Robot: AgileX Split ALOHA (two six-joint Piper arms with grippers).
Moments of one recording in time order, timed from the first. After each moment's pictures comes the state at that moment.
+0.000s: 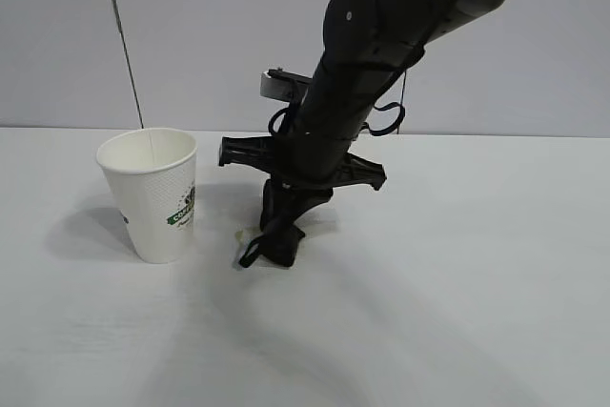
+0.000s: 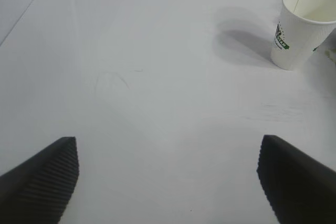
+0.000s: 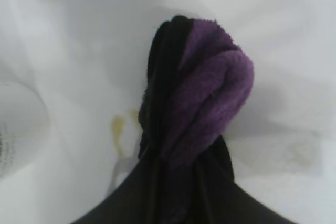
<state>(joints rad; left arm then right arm) 0.02 -0.02 -0.48 0.03 1.13 0.01 0.55 2.24 -1.60 0.24 0.53 0.19</state>
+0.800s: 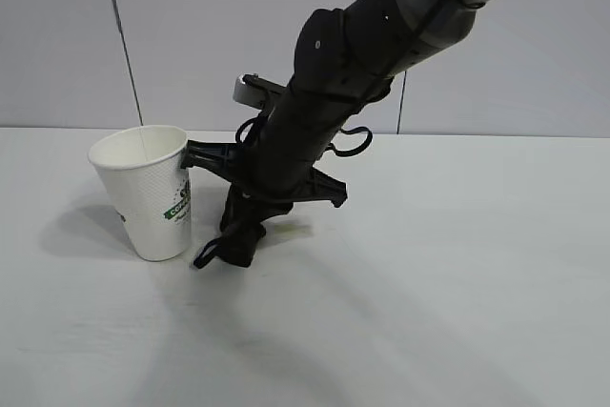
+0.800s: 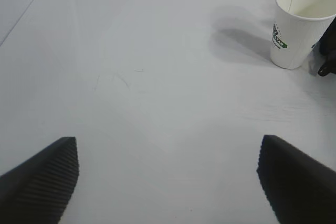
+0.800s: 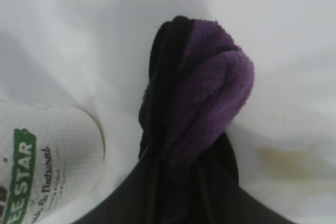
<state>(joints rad) 0.02 -0.02 -0.48 0.03 1.13 0.01 0.58 2.28 -1.60 0.28 0.41 0.19</state>
